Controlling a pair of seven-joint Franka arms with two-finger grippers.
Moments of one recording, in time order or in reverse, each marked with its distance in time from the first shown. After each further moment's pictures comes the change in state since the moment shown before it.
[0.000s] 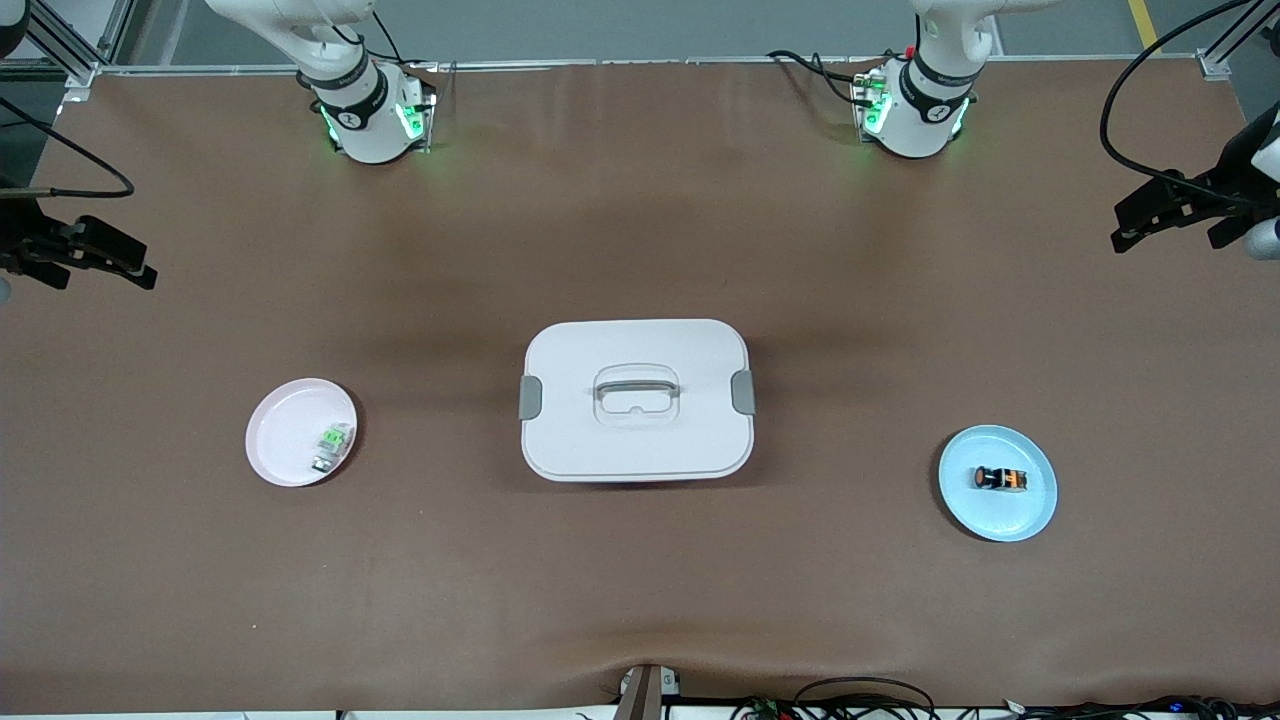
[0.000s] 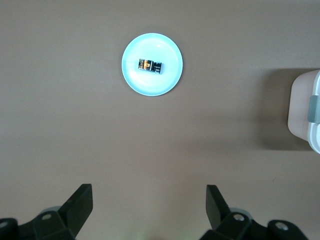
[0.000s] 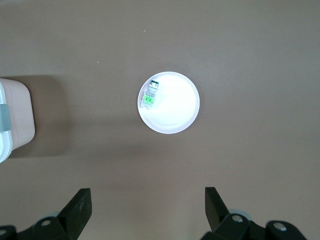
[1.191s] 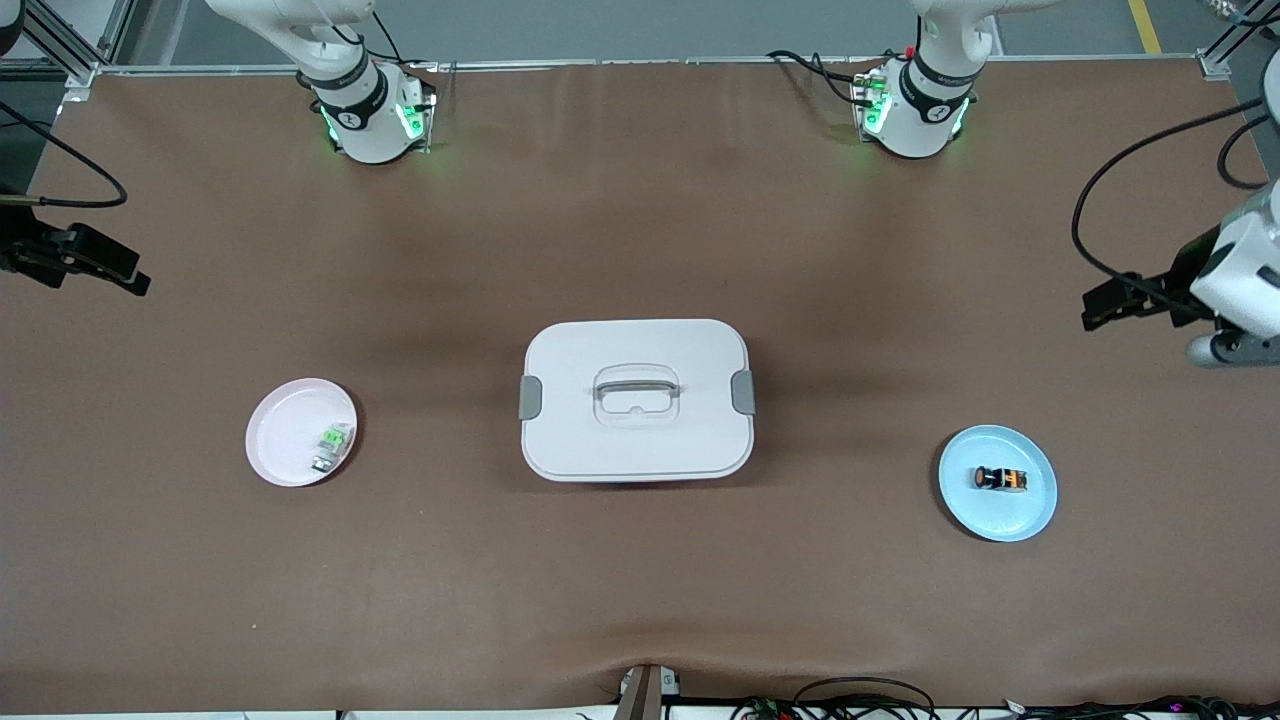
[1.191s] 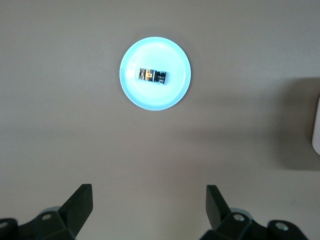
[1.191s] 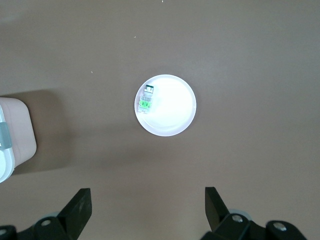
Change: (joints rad) left arm 0.003 0.185 0.000 -0.006 0.036 0.151 0.000; right arm -0.001 0.000 -0.006 0.000 -0.001 0.018 0.087
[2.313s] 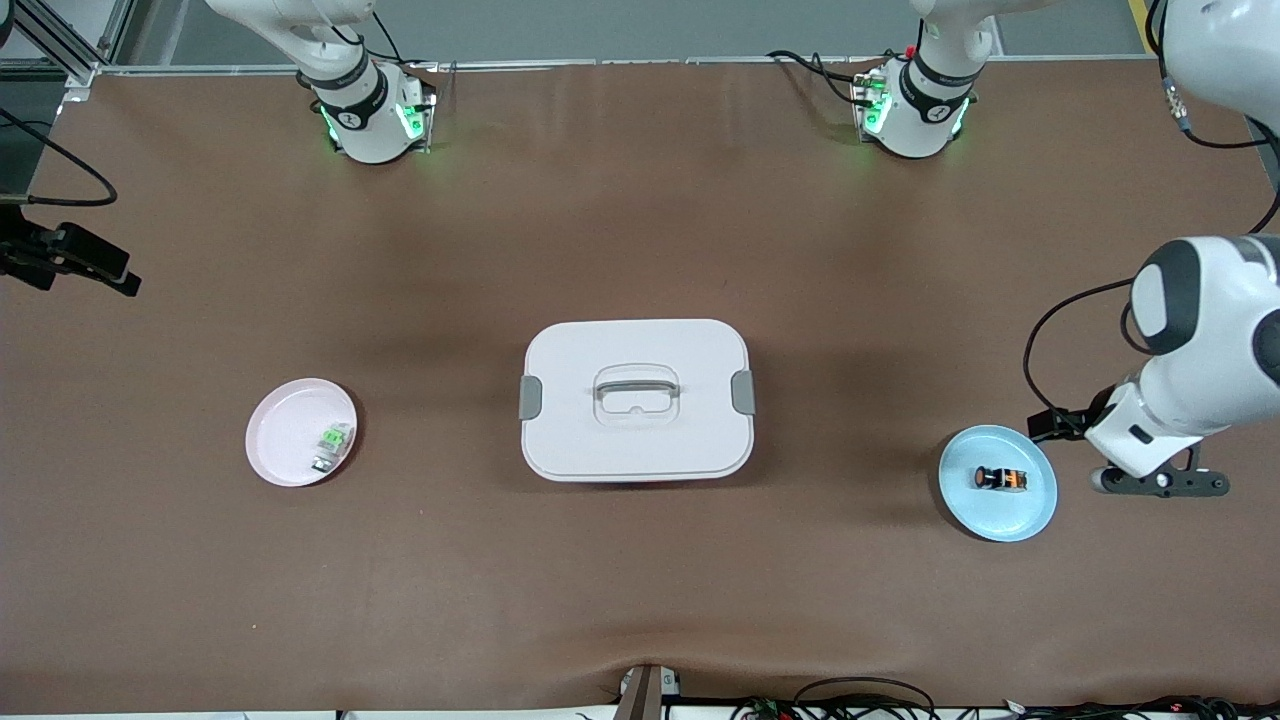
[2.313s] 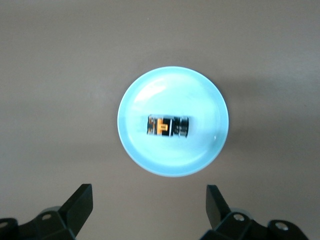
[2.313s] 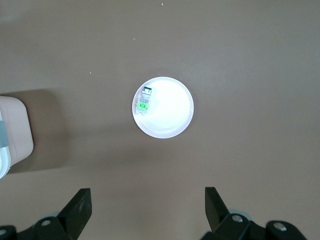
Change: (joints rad) left arm 0.034 0.302 0.000 -0.087 0.116 0.434 0.061; right arm -0.009 0.000 -0.007 0.000 0.001 0.004 -0.038
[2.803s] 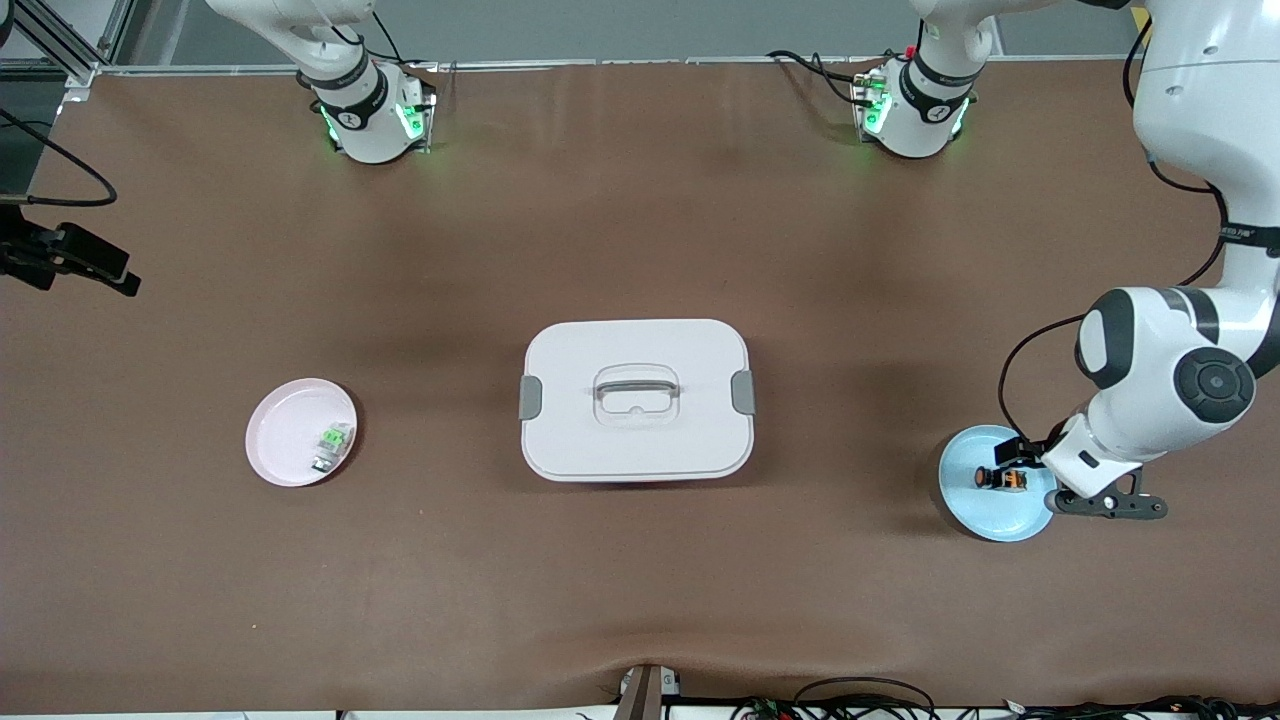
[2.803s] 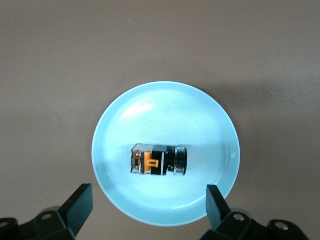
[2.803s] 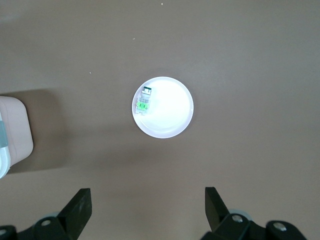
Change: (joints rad) left arm 0.010 0.130 0.000 -0.037 0.002 0.209 0.015; right arm -0.001 0.000 0.000 -0.001 0.000 0.000 0.000
